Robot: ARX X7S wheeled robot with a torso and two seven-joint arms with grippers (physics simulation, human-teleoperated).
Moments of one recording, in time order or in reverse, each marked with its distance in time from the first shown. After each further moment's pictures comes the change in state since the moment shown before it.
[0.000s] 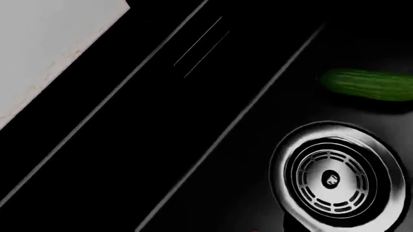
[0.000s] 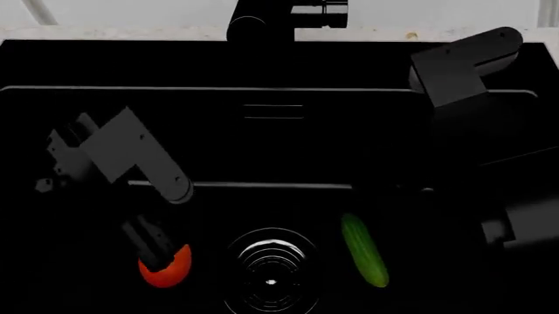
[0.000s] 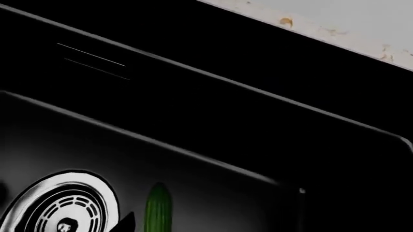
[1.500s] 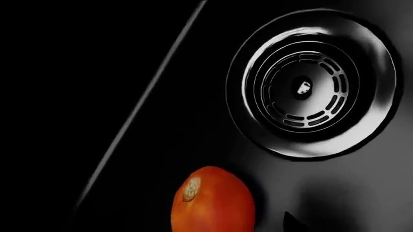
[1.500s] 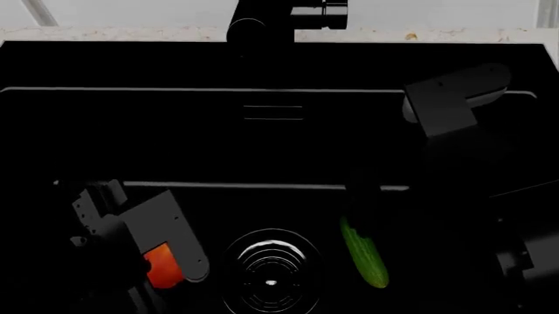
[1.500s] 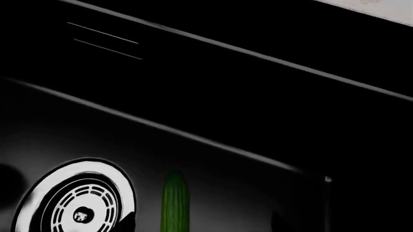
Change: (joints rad) left arm 0.051 -0.033 0.256 -0.120 0.020 0.072 0.001; right arm -0.093 0.019 0.039 -0.016 0.151 -0.044 0.114
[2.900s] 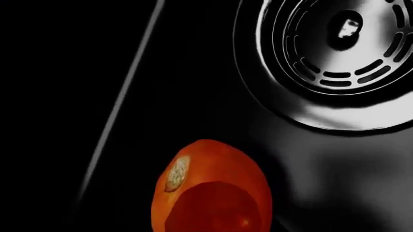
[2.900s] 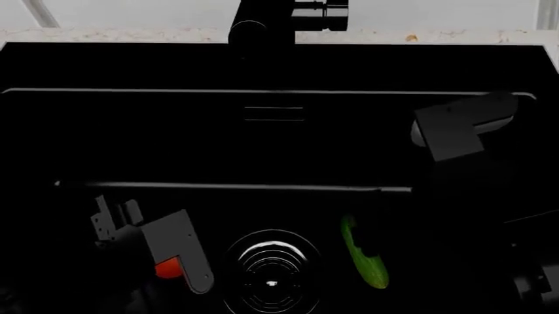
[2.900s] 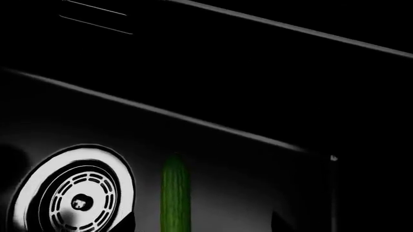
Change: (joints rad) left arm -0.042 0.066 0.188 -0.381 0.044 0.281 -0.039; right arm -0.079 0.028 0.037 -0.014 0.075 -0.021 0.066
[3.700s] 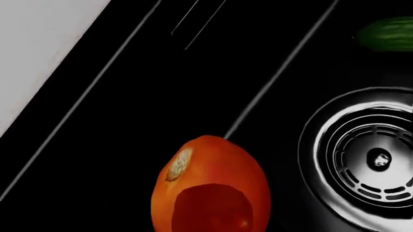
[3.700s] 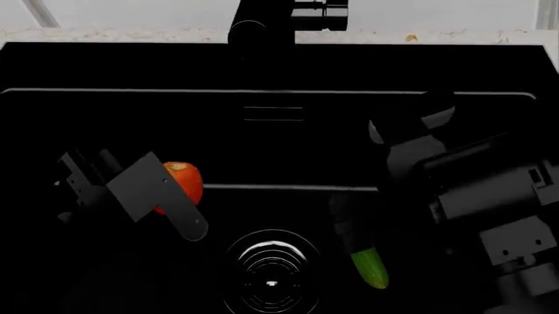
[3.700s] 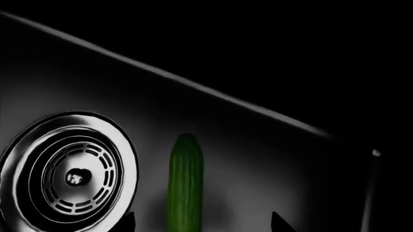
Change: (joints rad) left arm 0.056 -0.066 -0.279 0.405 -0.079 -0.160 -0.190; right arm 0.254 -0.109 -0.370 0.518 -0.048 -0.138 -0.151
